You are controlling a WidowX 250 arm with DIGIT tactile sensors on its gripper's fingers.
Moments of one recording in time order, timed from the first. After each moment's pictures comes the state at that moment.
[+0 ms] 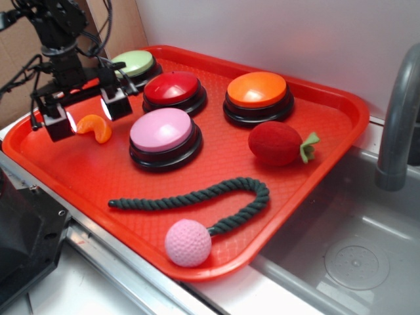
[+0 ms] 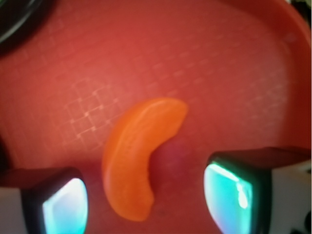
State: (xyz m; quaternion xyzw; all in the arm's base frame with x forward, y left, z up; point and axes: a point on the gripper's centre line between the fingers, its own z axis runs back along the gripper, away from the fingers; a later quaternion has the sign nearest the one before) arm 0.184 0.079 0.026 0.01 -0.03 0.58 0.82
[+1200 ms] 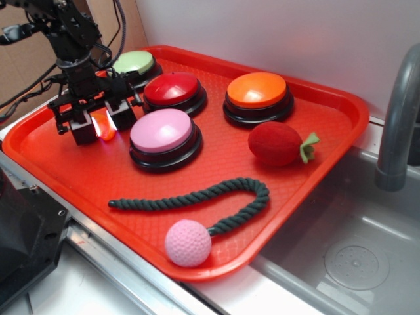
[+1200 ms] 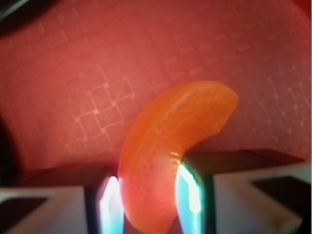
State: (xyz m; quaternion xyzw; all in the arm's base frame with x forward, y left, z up) arm 0.193 0.078 0.013 0.00 -0.04 0.57 0.82
